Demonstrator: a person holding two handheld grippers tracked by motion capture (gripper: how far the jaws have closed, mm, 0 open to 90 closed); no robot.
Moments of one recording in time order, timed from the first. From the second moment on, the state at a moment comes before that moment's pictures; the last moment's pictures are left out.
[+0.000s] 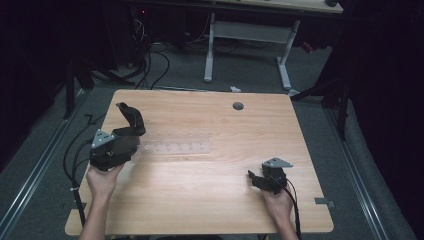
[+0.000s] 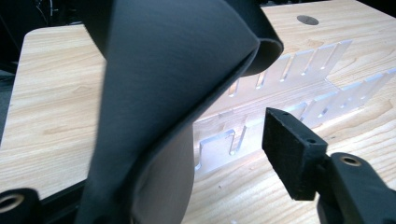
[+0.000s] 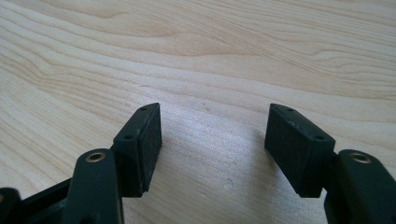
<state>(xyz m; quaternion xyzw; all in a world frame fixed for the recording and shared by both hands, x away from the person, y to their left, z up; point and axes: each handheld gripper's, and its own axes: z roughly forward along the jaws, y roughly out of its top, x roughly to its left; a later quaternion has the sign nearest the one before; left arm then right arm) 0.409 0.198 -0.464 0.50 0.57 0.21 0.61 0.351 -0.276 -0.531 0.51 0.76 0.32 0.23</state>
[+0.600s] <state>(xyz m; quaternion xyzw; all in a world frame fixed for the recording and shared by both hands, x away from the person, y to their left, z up) 0.368 0.201 -0.474 0.48 0.58 0.20 0.62 0.351 -0.276 -0.531 0.51 0.76 0.32 0.23</state>
